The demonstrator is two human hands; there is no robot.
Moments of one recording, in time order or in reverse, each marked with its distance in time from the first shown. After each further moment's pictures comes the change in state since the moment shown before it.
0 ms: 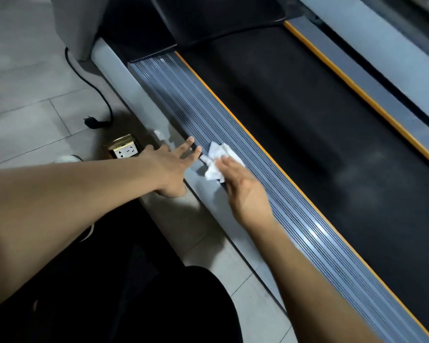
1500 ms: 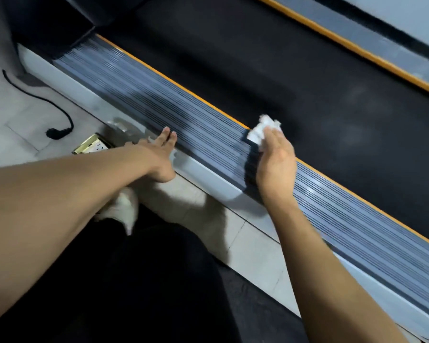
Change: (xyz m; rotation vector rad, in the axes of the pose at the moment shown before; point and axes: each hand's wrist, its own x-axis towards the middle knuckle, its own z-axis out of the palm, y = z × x) left_hand -0.025 0.088 -0.013 0.017 -0.151 -0.053; right_hand -0.107 0.070 -0.060 -0.112 0.455 0.459
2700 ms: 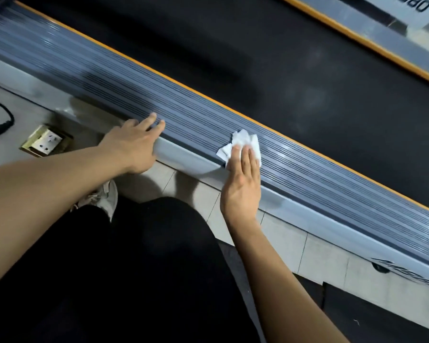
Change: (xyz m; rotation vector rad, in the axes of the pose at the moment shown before) left_hand 0.003 0.023 0.021 0.096 0.325 0.296; right_hand -0.128 -0.009 -0.016 -0.213 -0.057 0.219
